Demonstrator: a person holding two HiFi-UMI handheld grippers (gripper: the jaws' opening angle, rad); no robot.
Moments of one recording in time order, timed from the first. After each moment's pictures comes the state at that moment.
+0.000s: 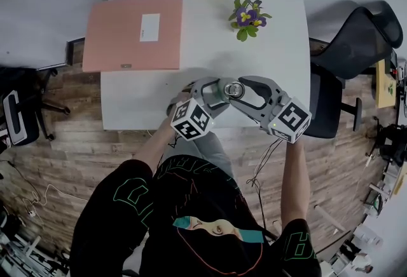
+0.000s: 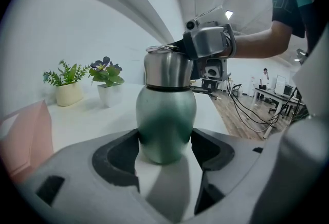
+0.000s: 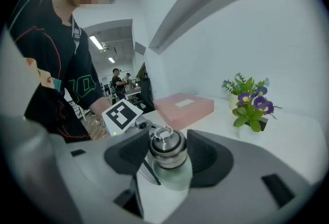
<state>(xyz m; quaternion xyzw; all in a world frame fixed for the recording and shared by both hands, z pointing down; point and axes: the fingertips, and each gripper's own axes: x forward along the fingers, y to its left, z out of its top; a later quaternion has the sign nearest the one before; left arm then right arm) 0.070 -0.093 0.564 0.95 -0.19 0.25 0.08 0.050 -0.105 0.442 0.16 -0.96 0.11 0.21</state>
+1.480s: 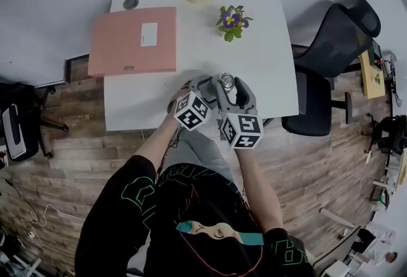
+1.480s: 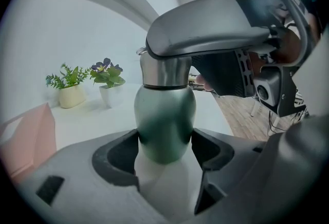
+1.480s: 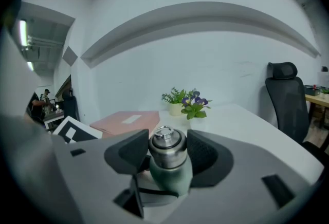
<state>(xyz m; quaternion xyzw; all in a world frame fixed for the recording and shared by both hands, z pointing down) 0.071 -0.095 0.568 0.94 -0.21 0.26 0.06 0.065 -0.106 0.451 0.58 -0.79 0.15 0.10</state>
